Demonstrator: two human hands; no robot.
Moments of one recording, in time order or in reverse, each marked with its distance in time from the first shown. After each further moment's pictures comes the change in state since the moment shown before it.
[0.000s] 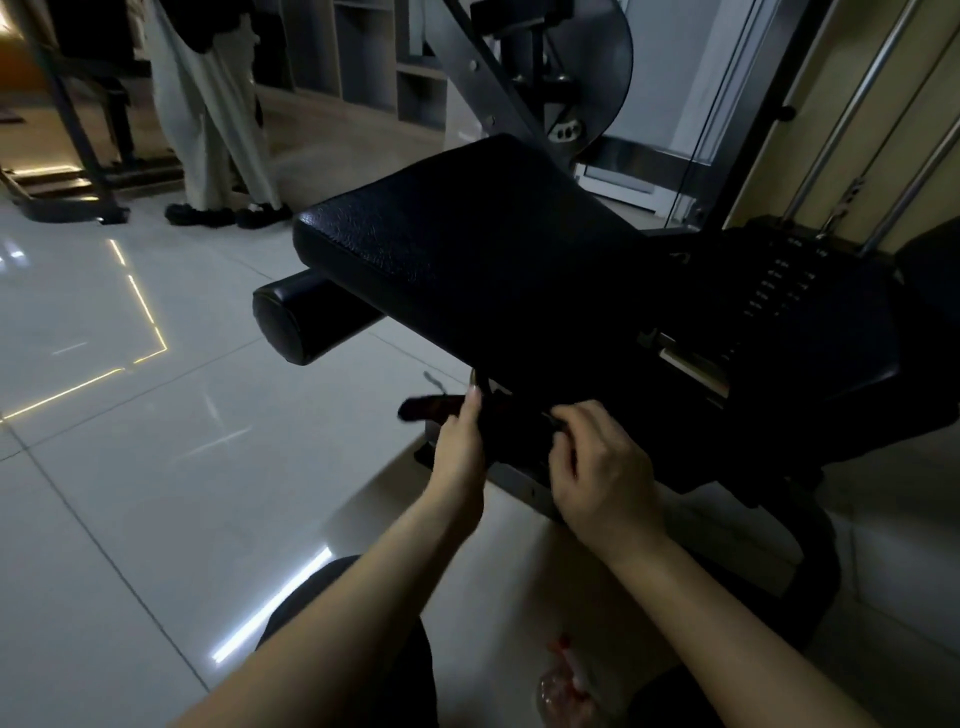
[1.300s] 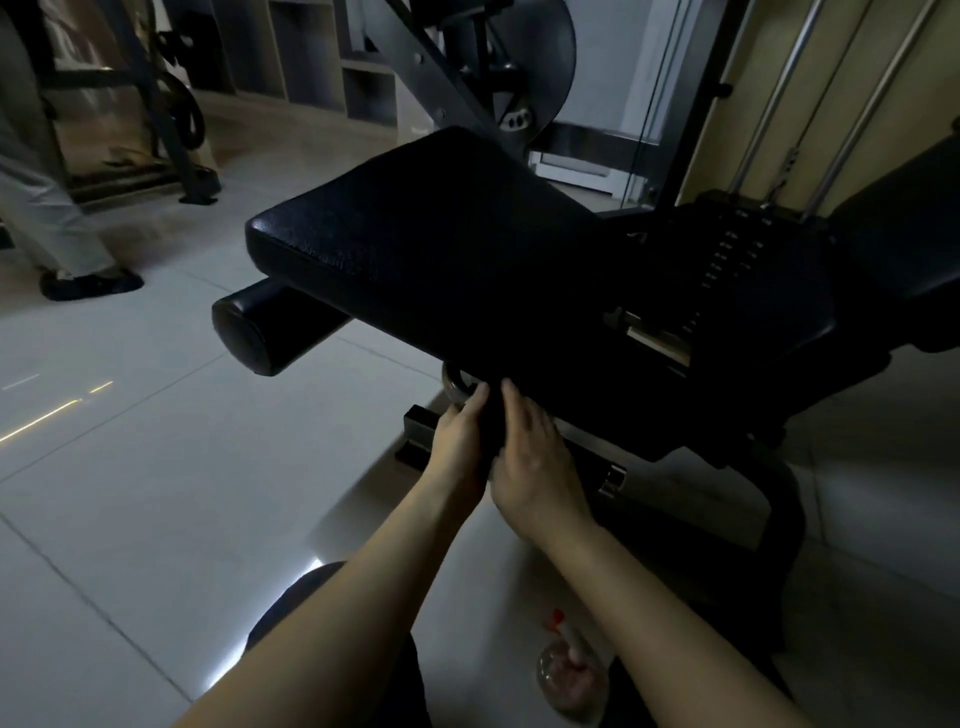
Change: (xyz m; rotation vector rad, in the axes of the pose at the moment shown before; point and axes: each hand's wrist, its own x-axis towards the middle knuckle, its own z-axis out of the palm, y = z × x) left_hand 0.021 -0.017 0.009 -0.116 -0.213 -0.036; right_hand -0.014 -0.036 0.028 0.004 -0.193 0.178
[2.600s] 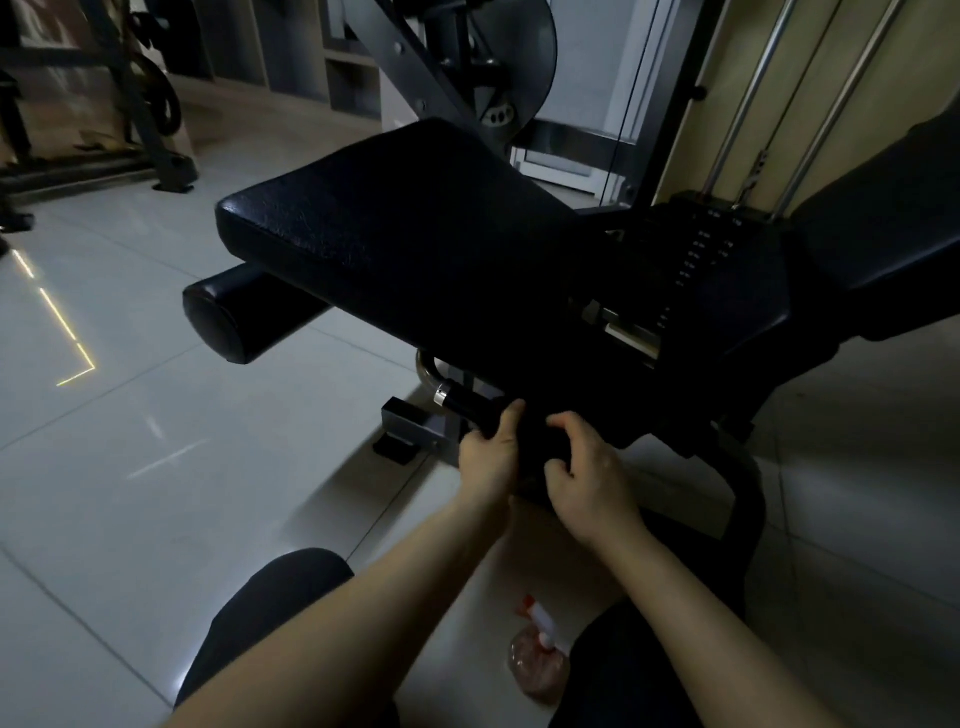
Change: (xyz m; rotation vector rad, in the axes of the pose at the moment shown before) left_hand -0.038 -0.050 0.044 0.278 0.157 0.015; right_hand -0.035 0.064 -0.042 0.232 -0.031 0.177
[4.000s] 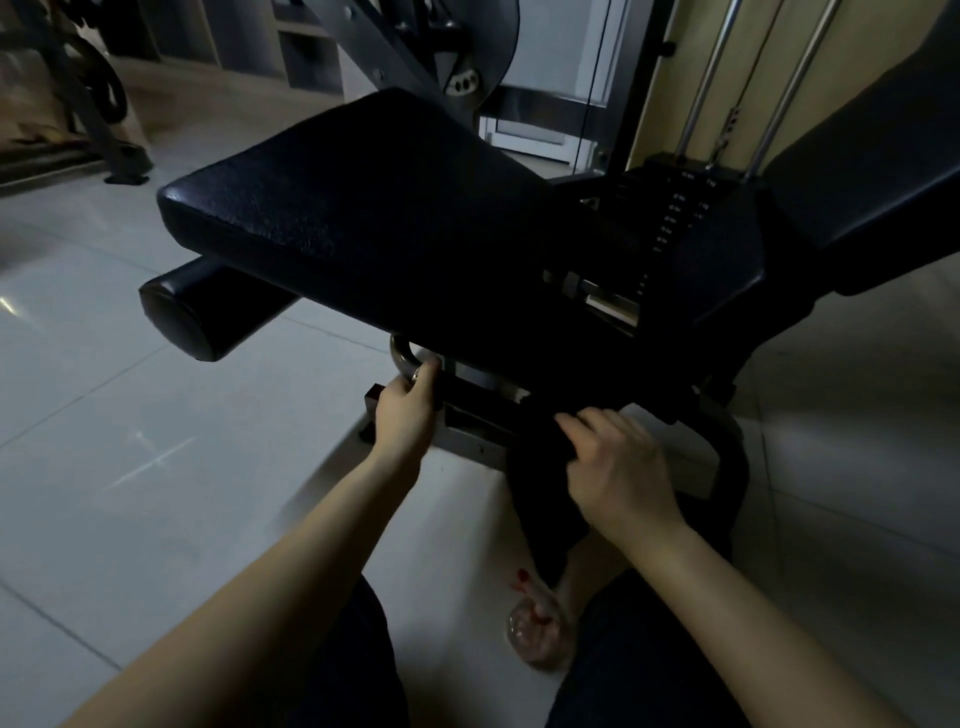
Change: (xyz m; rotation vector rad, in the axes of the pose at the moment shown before) left_hand 0.038 0.043 -0.052 0.343 0.070 0.139; right_hand -0.015 0.010 -0.033 -0.610 0.029 -0.149
